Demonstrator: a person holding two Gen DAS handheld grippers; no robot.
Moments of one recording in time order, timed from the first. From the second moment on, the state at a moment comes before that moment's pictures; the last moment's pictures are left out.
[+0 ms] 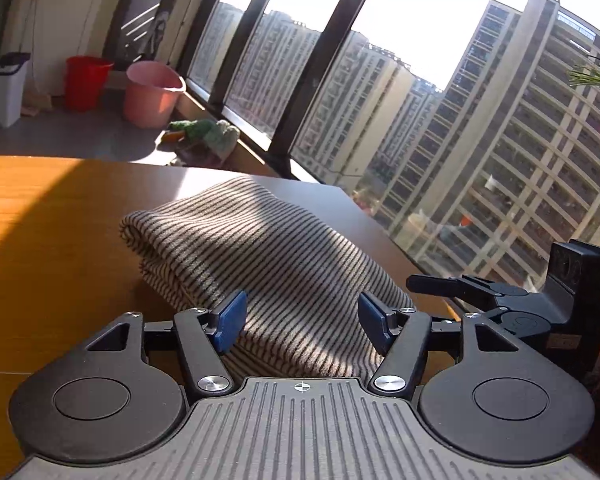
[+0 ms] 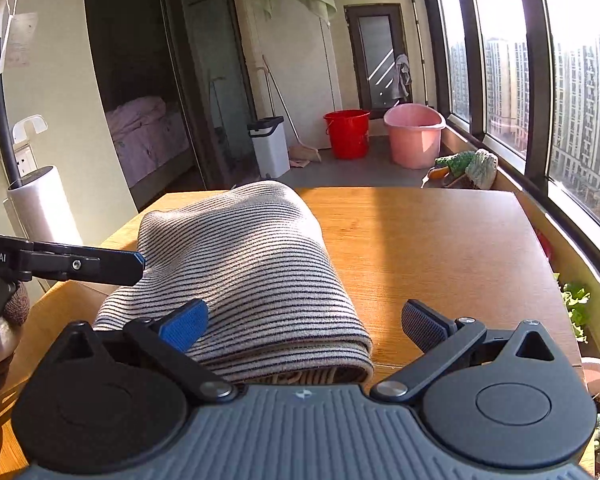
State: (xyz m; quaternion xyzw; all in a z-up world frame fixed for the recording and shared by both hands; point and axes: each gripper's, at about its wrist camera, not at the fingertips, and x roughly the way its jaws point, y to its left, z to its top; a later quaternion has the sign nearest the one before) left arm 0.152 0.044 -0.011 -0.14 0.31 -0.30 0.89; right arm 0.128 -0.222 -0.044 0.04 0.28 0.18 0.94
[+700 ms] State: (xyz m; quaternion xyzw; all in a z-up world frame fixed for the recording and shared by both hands) left arm 0.192 0.036 -0.045 -0.24 0.36 -0.32 0.84; right arm 0.159 -0.246 -0.084 0.19 0.26 0.15 0.93
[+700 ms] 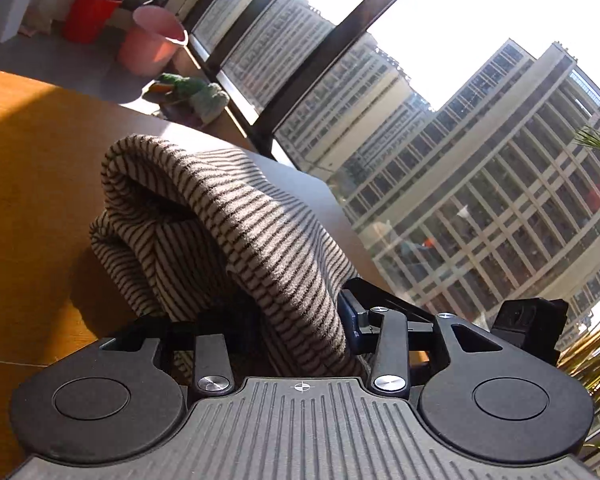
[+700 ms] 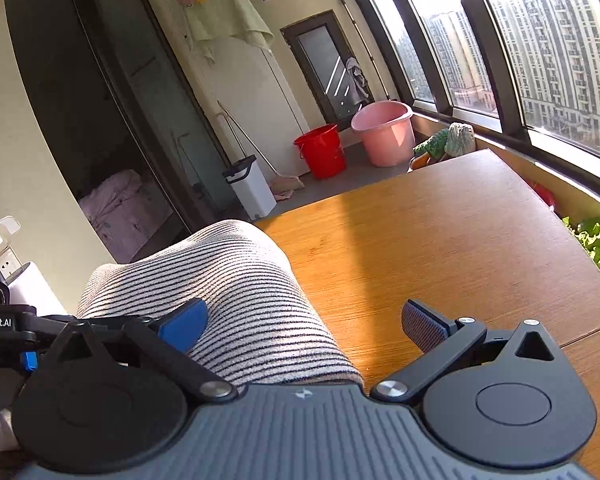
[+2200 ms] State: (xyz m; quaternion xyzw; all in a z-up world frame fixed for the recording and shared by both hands) left arm 0.254 0.057 -0.042 -0.19 0.33 -0.25 0.89; right arm 0.144 -0.239 -0.082 0.18 0.24 0.15 0.94
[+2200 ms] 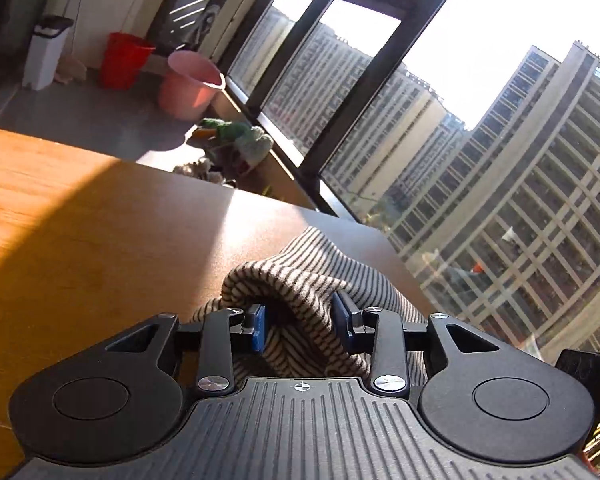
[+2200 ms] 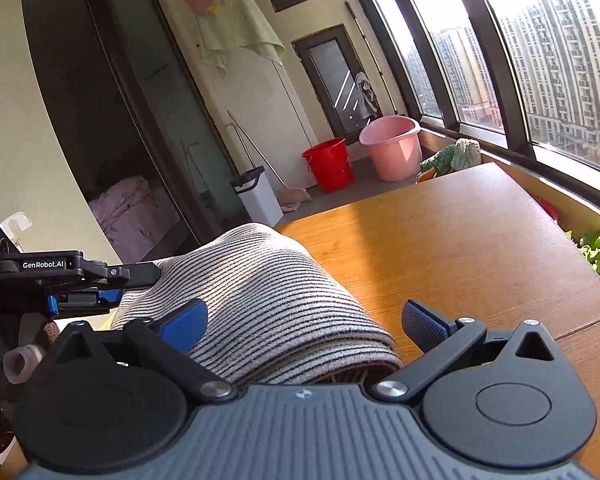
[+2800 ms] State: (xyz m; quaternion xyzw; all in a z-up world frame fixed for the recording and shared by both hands) left arm 0.219 0.074 -0.039 -0.29 0.40 -0.26 0.83; right arm 0.157 -0.233 -0.063 0.10 0.26 0.22 0.93
